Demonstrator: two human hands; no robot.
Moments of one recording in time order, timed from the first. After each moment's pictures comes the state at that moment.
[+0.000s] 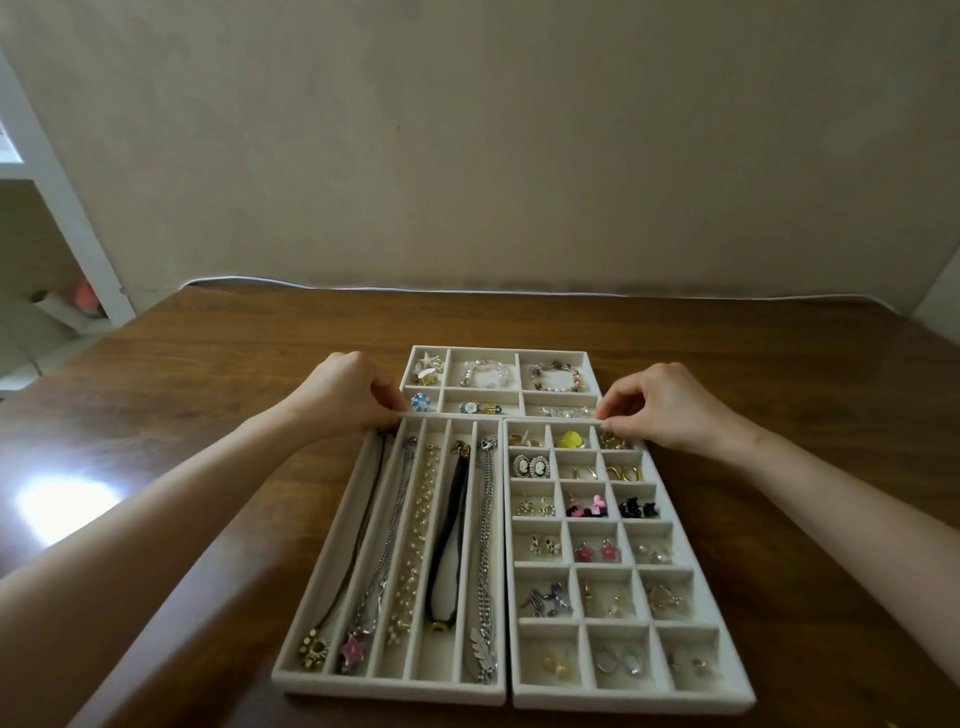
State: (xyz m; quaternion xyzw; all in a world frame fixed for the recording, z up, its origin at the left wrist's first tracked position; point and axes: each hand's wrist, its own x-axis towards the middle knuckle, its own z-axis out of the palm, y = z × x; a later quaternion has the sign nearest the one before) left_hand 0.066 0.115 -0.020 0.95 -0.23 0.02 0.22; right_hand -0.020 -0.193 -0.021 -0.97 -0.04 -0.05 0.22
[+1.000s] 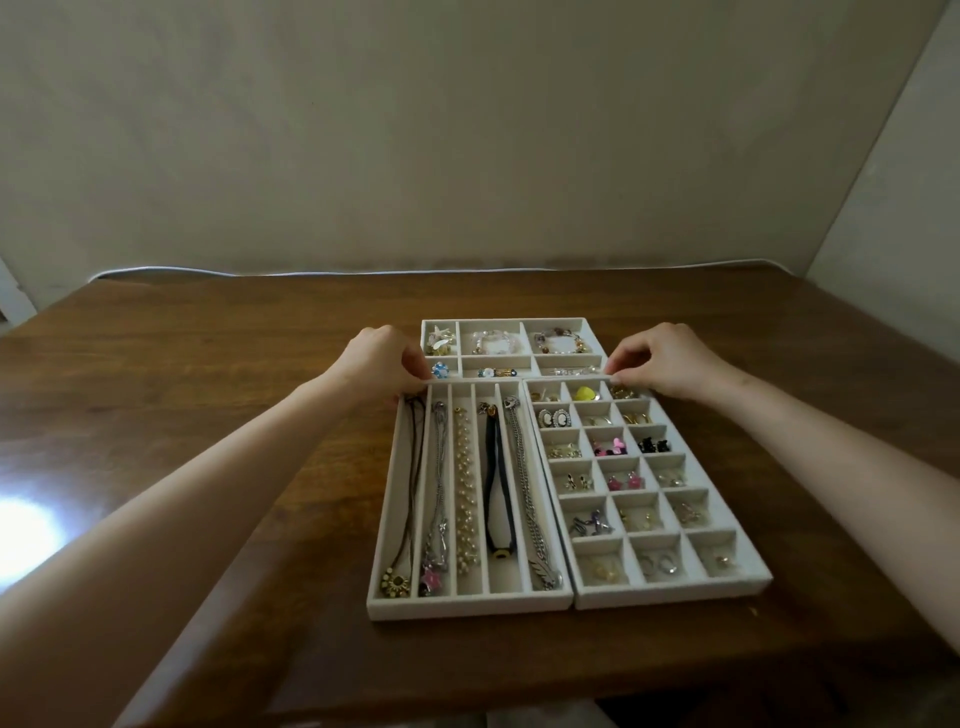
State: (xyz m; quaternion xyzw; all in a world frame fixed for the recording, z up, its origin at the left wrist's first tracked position) left_hand 0.063 0.024 -0.028 0.93 -0.27 -0.01 0.23; right_hand -0.045 -0.270 -0.020 -0.97 0.06 -0.05 0.22
